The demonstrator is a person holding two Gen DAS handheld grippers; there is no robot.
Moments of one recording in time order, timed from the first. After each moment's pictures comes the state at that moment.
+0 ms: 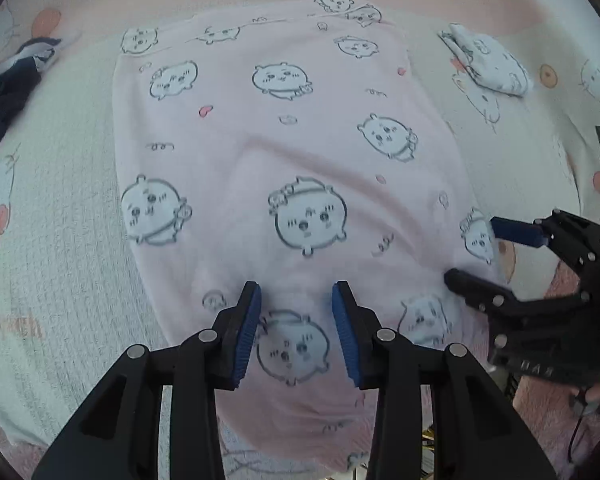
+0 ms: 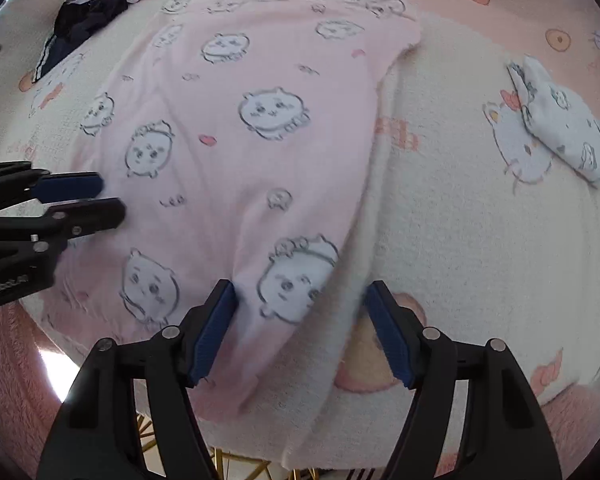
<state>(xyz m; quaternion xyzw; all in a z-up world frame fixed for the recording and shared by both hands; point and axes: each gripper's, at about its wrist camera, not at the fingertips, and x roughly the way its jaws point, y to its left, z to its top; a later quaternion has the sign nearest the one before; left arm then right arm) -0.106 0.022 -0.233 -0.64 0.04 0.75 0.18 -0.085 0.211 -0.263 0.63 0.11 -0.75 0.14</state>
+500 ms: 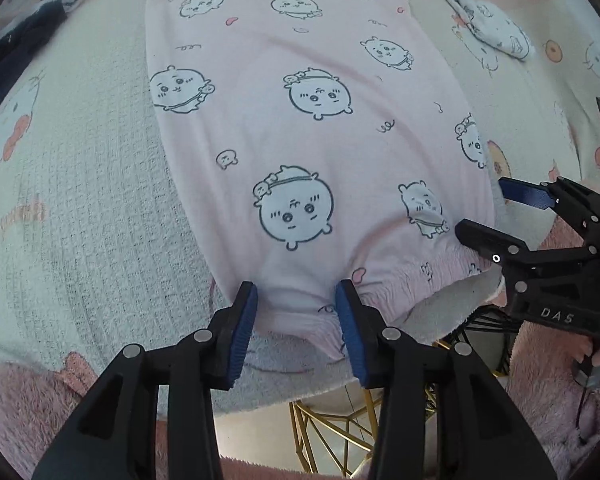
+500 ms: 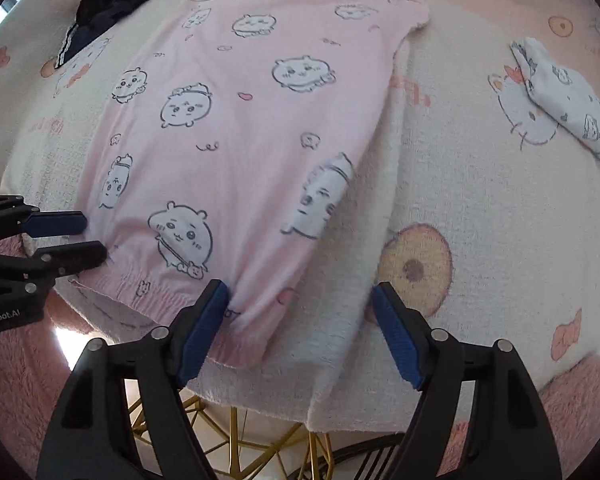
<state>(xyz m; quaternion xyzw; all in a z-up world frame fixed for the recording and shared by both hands) -0.042 -0.006 -0.230 -0.68 0.03 0.72 0.16 -0.053 0.215 -0.260 0.63 0.09 -0.75 0.17</state>
